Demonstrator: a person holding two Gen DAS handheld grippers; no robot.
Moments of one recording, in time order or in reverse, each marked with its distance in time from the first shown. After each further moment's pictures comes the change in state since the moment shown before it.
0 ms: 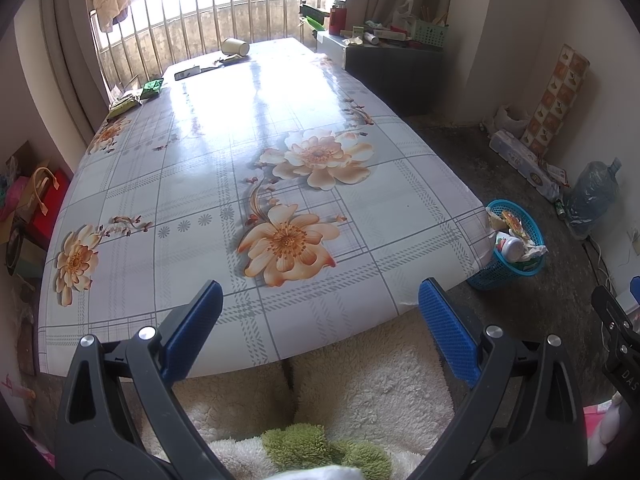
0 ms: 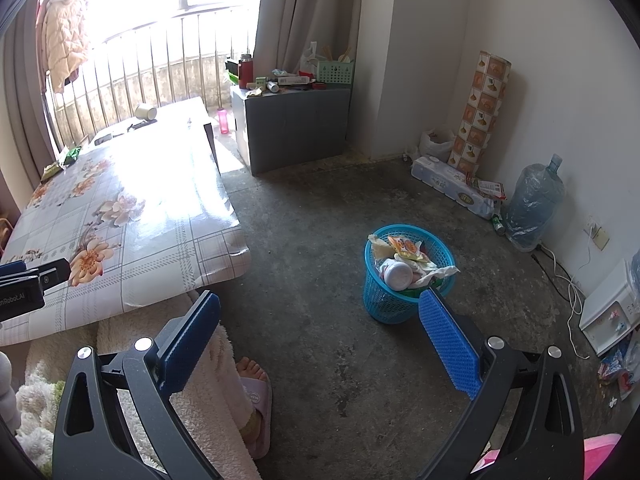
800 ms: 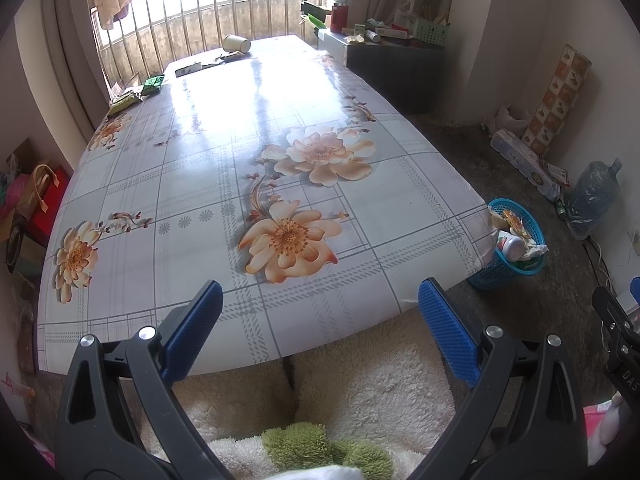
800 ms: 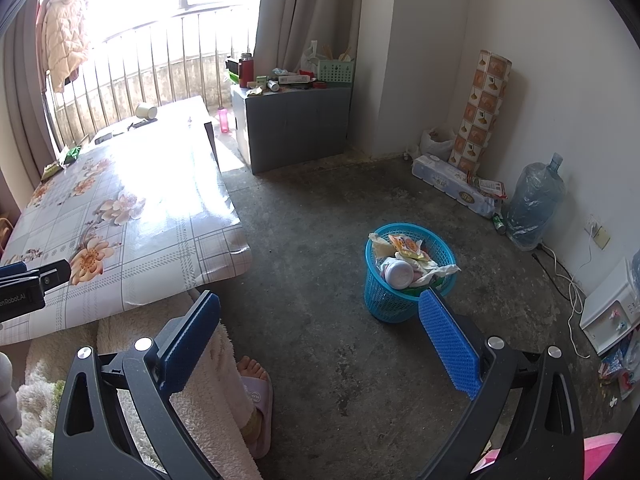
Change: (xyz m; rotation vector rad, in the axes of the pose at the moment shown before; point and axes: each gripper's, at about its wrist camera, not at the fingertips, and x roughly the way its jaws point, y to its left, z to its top) left arm 0.000 0.001 -0.001 -0.002 0.003 0.002; right arm 0.001 0.005 -0.002 0.002 0.001 0.001
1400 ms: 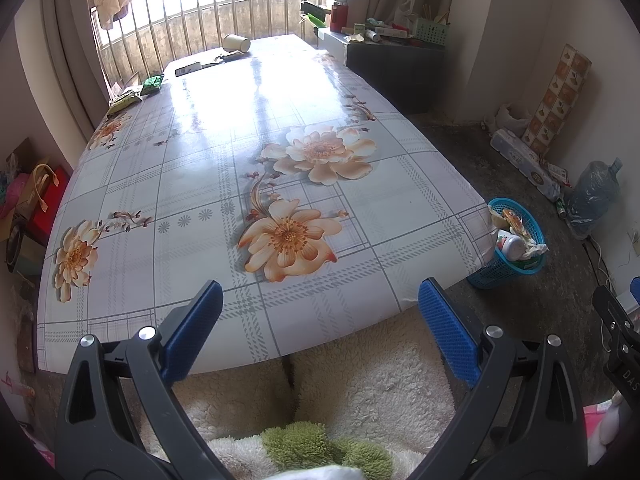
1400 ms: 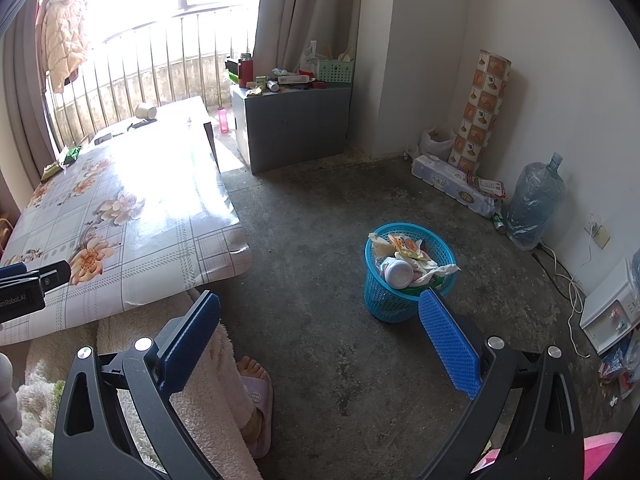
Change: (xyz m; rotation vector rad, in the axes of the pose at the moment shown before) left arm 0.000 0.001 -0.001 -0.001 0.002 -0.001; right arm -0.001 -0.001 0.000 0.002 -0.001 0.001
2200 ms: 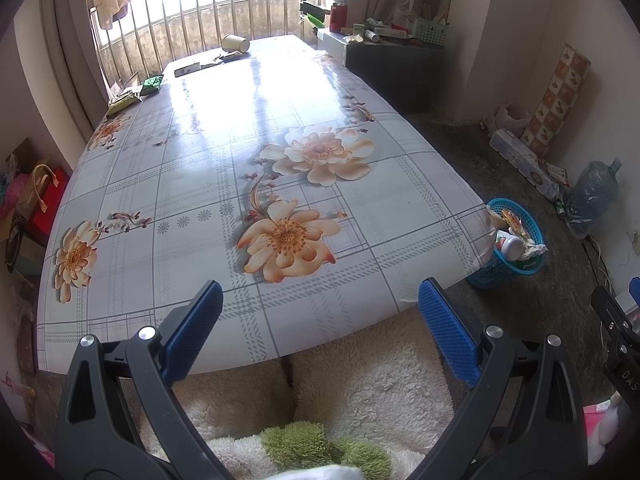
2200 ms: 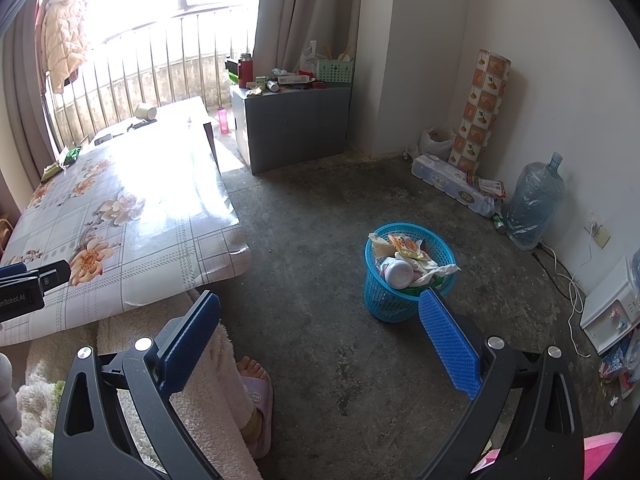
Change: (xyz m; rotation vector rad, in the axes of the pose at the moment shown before) left arm 0.000 -0.001 0.001 0.000 0.000 0.000; right arm 0.000 0.000 0.000 0.001 0.000 0.001
